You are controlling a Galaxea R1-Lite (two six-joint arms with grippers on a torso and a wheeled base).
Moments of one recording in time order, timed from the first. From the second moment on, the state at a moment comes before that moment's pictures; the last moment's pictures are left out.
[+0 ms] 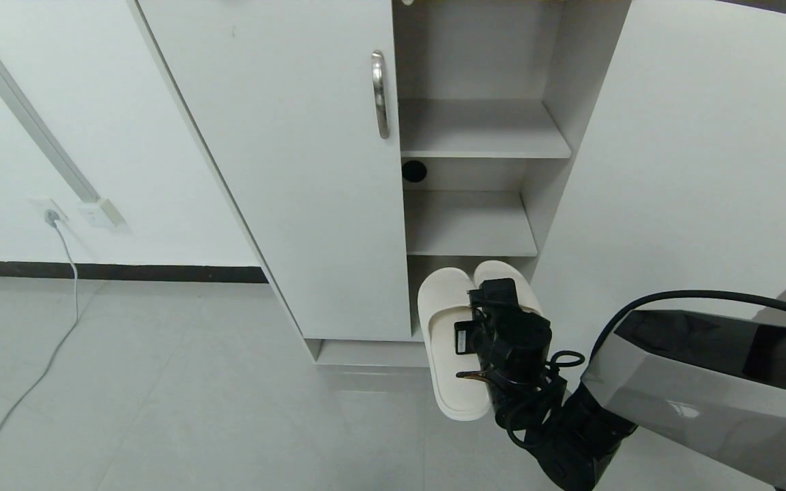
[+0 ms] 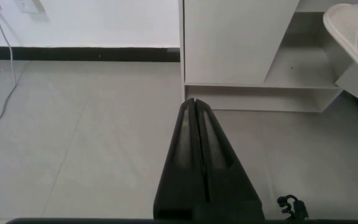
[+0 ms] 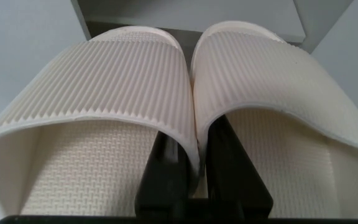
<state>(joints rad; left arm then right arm) 0.11 0.09 0.00 0.00 -0.05 0.05 0.75 2.35 -0.99 -1.41 -0.67 -0.03</state>
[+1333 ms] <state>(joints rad) 0.11 0.09 0.00 0.00 -0.05 0.05 0.73 2.38 -1.04 -1.39 -0.67 -0.03</state>
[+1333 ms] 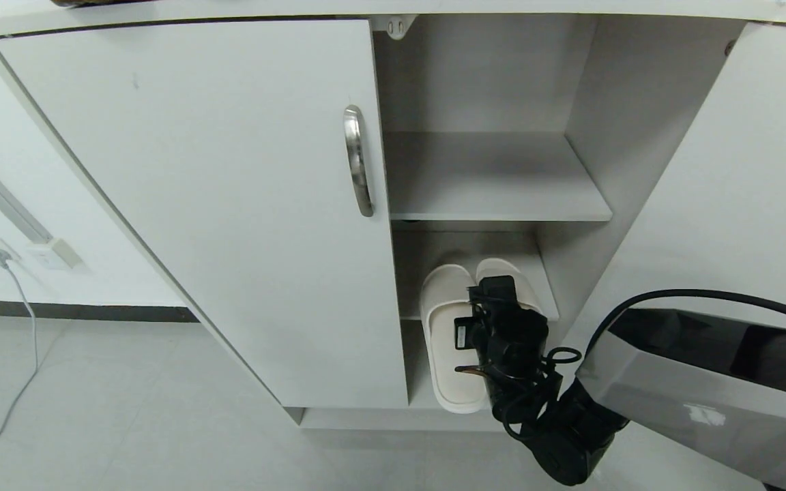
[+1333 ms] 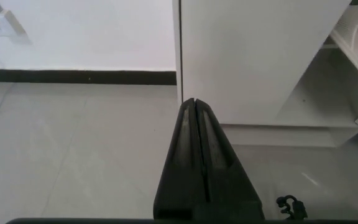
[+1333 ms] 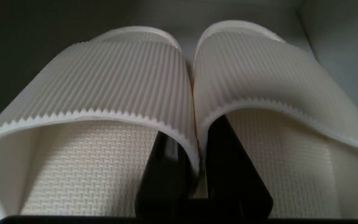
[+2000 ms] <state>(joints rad) 0.11 0.09 0.00 0.00 -0.05 0.04 0.64 2.49 -1.53 -1.04 -0.66 -0.02</state>
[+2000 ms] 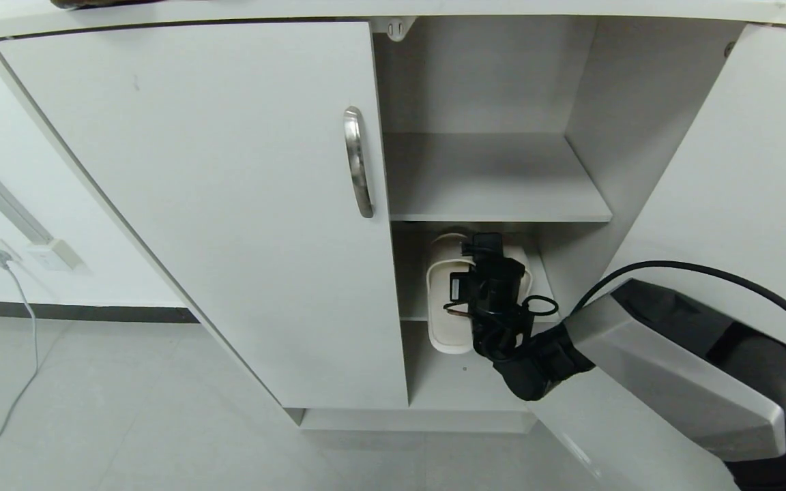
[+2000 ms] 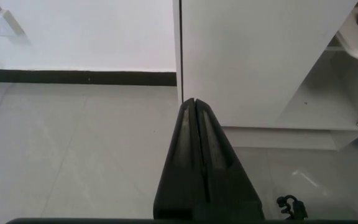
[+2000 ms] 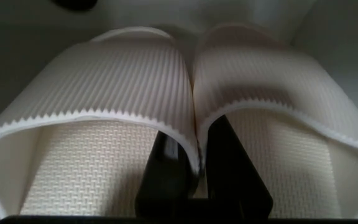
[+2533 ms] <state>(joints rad) 0.11 0.09 0.00 0.00 -0.05 0.04 0.60 2.58 -1.77 -0.89 -0.63 -0.02</state>
